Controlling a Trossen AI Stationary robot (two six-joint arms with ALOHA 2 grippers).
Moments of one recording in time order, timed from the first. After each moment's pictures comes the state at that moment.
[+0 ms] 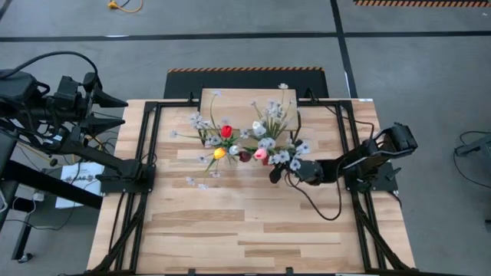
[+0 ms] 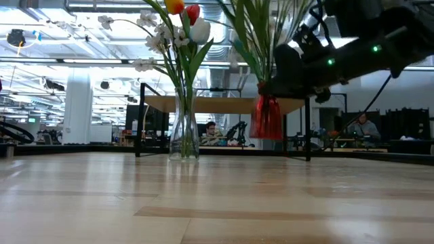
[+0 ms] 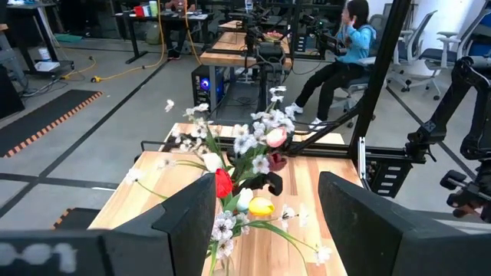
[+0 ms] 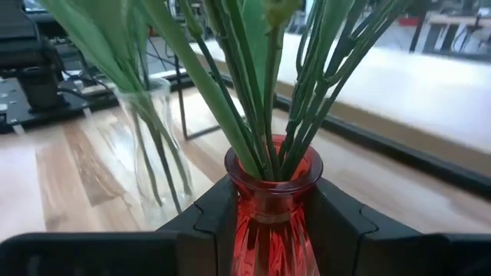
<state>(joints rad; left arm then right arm) -0.19 0.92 2.02 -1.31 -0.24 -0.11 0.19 1.58 0.45 0.85 0.82 0.21</state>
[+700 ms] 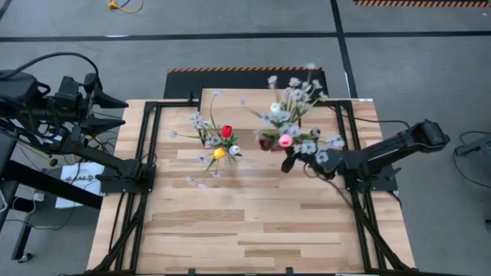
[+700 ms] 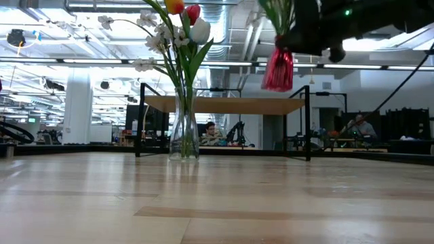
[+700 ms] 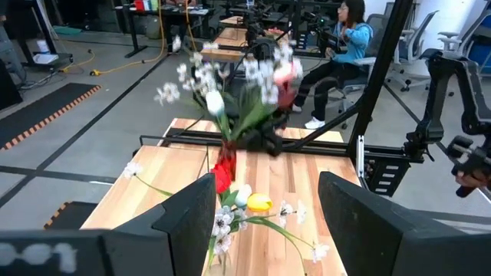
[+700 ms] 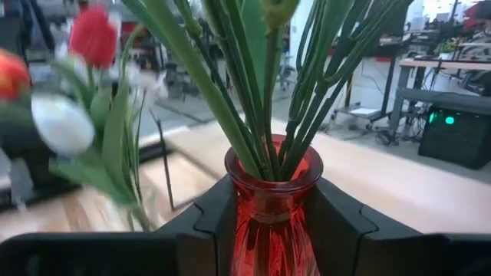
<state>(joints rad) -0.19 0.92 2.02 -1.32 -0.24 -0.13 0.21 1.19 0.49 0.61 0.90 0.07</state>
